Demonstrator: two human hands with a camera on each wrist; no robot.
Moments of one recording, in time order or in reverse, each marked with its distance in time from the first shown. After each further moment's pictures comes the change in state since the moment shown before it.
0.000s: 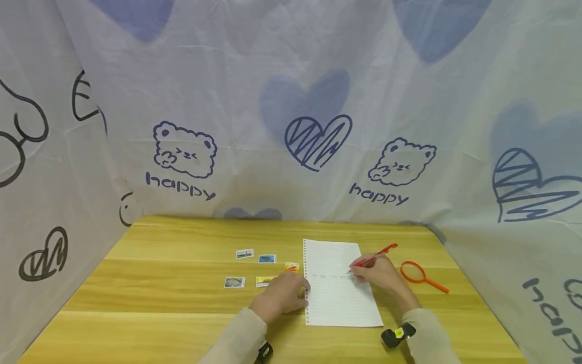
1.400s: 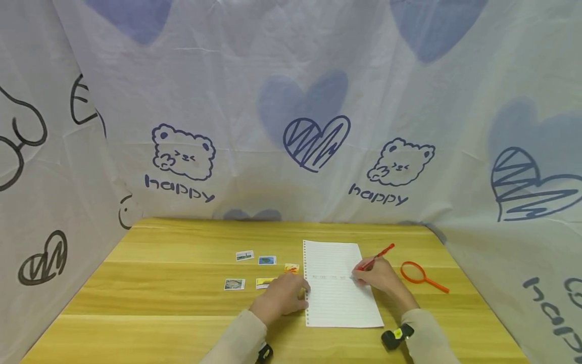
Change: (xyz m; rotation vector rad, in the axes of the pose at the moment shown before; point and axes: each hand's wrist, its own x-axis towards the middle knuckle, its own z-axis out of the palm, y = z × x) left_hand 0.000 0.002 -0.001 -0.009 -0.012 -0.023; right_hand 0.002 0.009 0.002 -0.143 0.005 0.001
